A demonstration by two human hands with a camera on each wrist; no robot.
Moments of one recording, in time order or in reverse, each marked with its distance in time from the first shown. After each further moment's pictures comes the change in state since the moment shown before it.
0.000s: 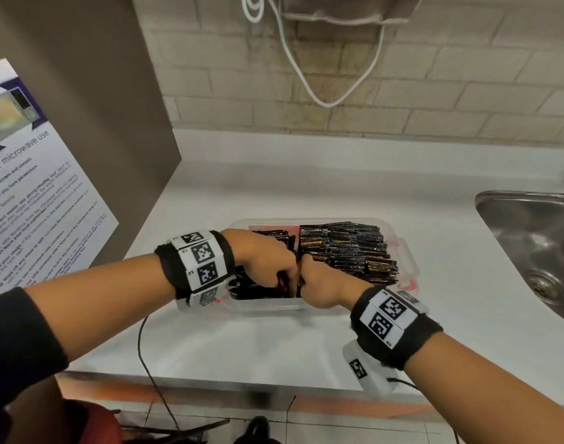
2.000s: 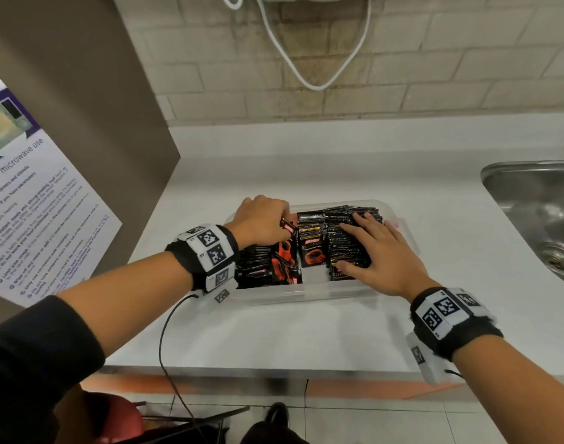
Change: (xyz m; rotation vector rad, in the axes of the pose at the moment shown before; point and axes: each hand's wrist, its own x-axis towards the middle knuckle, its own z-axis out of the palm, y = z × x) left_hand 0.036 -0.026 0.006 -0.242 0.665 -0.437; right_hand -0.016 0.124 -0.005 -0.224 0.582 -0.175
